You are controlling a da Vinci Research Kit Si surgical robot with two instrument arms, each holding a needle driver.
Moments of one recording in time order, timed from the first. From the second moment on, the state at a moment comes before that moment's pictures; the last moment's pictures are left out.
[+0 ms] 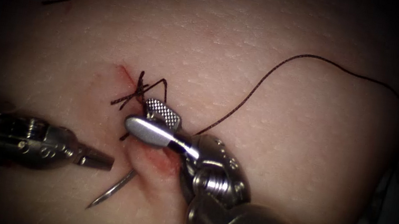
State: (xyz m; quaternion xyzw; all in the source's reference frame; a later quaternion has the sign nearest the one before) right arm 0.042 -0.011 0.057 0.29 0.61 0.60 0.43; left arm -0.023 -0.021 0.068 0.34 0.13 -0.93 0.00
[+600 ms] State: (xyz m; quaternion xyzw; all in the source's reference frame) right arm 0.032 -0.008 0.057 0.23 0.61 0.54 0.53; left arm -0.022 -0.020 0.067 0.49 0.09 -0.85 0.14
